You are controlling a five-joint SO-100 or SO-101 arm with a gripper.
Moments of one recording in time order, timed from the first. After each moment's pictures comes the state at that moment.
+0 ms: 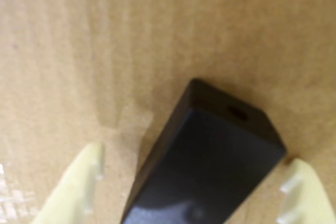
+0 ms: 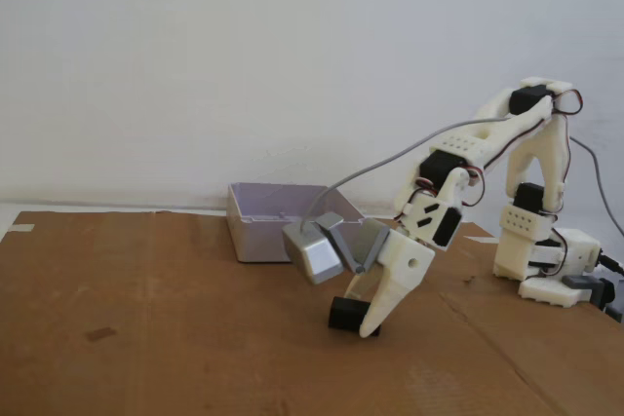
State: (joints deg) arm -21.4 72.7 105.9 28.7 31.8
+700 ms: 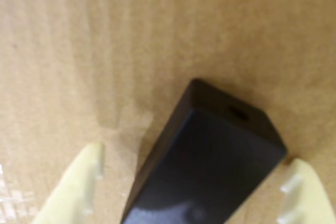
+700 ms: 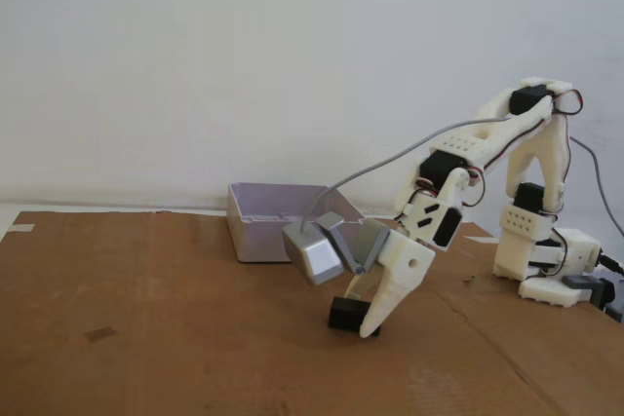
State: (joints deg) arm -21.4 72.4 105.8 28.7 31.6
